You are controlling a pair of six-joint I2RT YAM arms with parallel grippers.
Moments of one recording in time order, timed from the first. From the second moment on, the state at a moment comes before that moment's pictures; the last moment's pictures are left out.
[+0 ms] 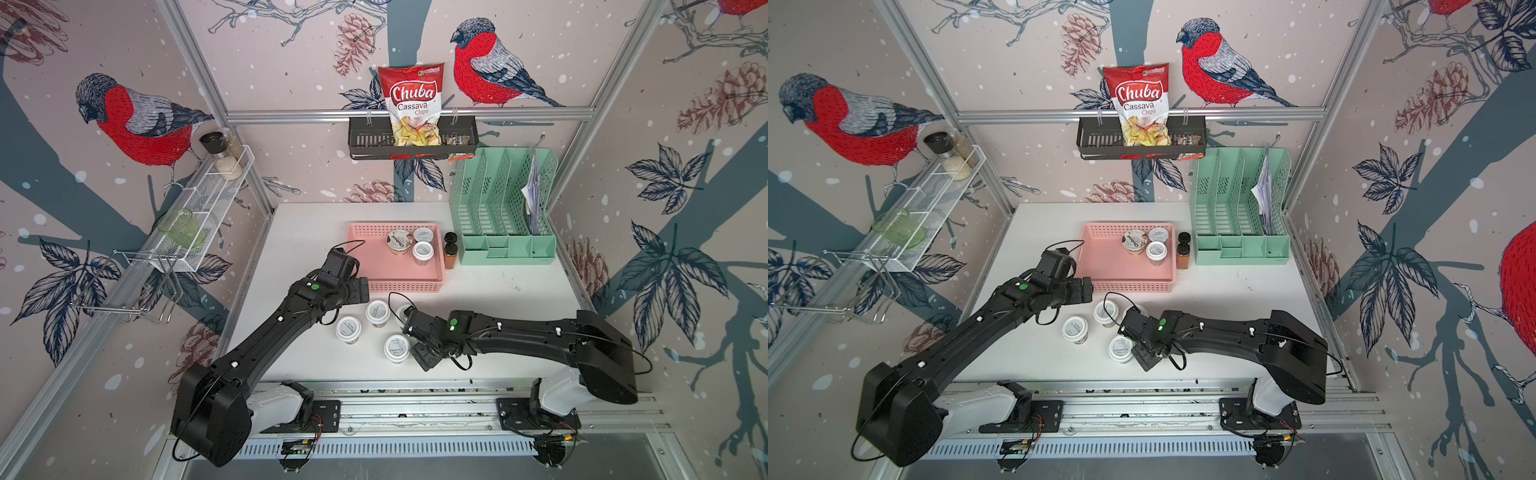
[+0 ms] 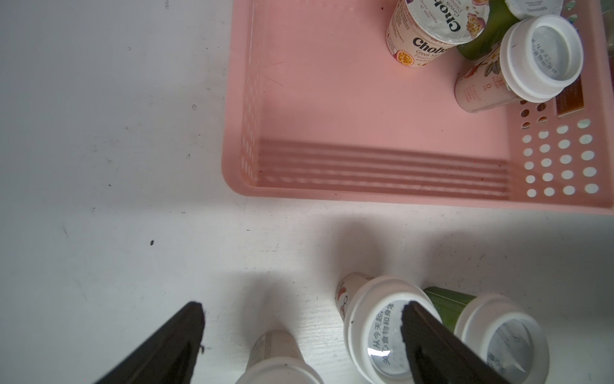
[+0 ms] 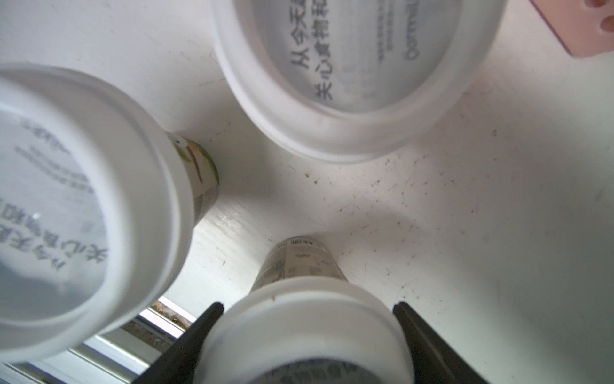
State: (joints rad) left arm -0.46 1.21 0.91 -0.67 -0.11 -0.47; right arm 1.23 1.56 0.98 -0.75 0.19 0.41
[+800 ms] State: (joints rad) left arm -0.42 1.28 0.98 -0.62 -0.18 -0.44; right arm 1.08 1.52 1.22 -0.96 0.19 0.32
